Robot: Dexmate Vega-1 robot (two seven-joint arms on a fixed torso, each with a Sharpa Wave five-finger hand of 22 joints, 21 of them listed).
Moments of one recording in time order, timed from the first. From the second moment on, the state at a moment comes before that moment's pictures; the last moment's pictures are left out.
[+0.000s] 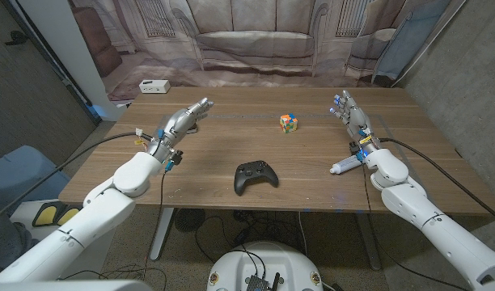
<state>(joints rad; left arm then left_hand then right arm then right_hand) 1.20 0.77 0.19 -1.83 -0.33 -0.27 0.09 0.15 0.03 0.24 -0.04 0.19 0.34 0.03 0.19 0.18 0.28 0.04 0.23 0.20 0.18 0.04 0.19 0.18 0.15 0.06 0.21 0.18 -0.98 -0.61 -0.30 -1.46 0.56 0.41 -0.03 0.26 0.01 0.10 -0.07 0.20 0.16 0.07 0.19 0.18 0.13 0.12 0.20 0.18 0.03 0.06 0.20 0.20 0.24 0.00 0.20 0.17</state>
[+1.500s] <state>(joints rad) 0.98 0.66 0.32 -1.58 -0.60 -0.30 -0.07 0.16 0.03 0.24 -0.07 0.19 0.11 0.12 0.17 0.18 0.12 0.11 0.19 0.19 0.05 0.11 0.18 0.18 0.06 0.05 0.18 0.18 -1.02 -0.63 -0.30 -1.53 0.51 0.39 -0.10 0.25 0.01 0.10 -0.07 0.20 0.17 0.11 0.19 0.18 0.15 0.14 0.20 0.18 0.05 0.08 0.20 0.20 0.26 -0.01 0.20 0.17</state>
